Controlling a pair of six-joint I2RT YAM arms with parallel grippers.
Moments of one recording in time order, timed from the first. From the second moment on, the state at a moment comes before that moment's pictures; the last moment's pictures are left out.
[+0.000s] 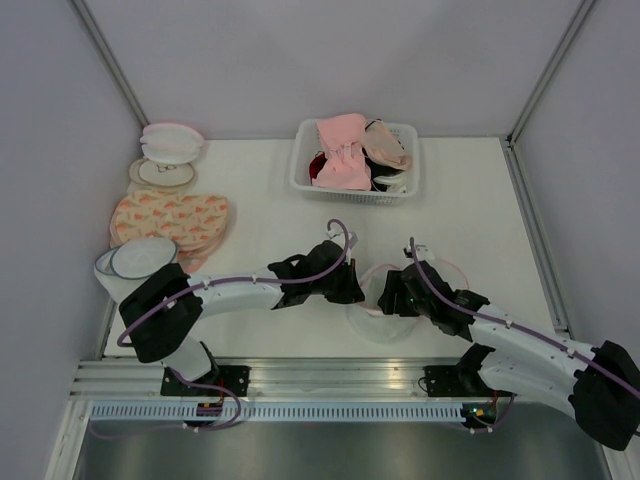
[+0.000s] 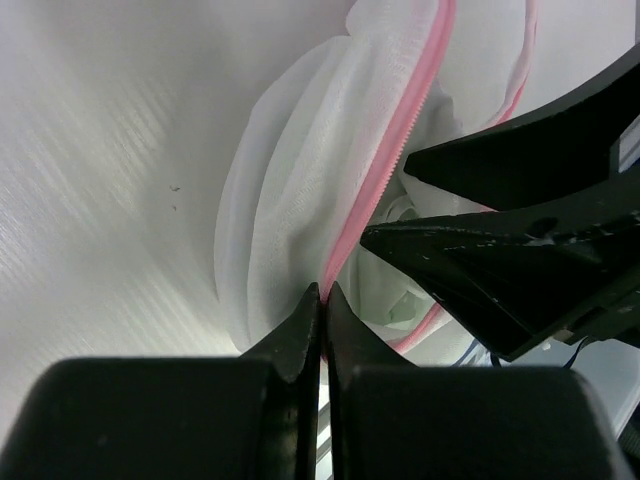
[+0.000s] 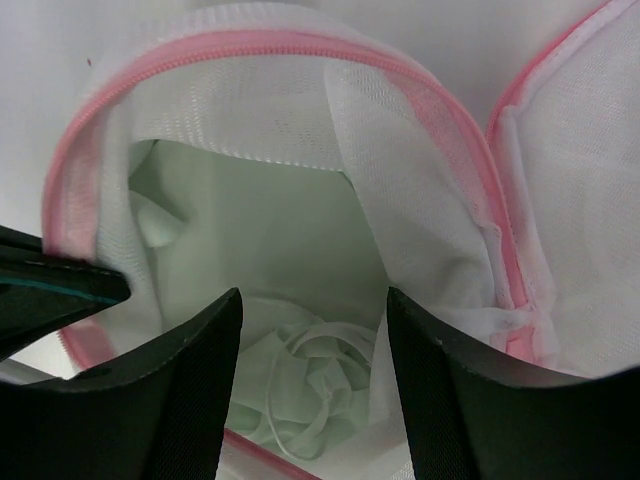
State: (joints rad) left arm -1.00 1.57 0.85 0.02 0.11 -0.78; right arm 0.76 0.94 0.42 -0.30 0.15 0.71
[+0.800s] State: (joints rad) left arm -1.00 1.57 0.77 0.10 0.11 -0.83; right arm 0.84 0.92 0.40 -0.25 0.18 0.73
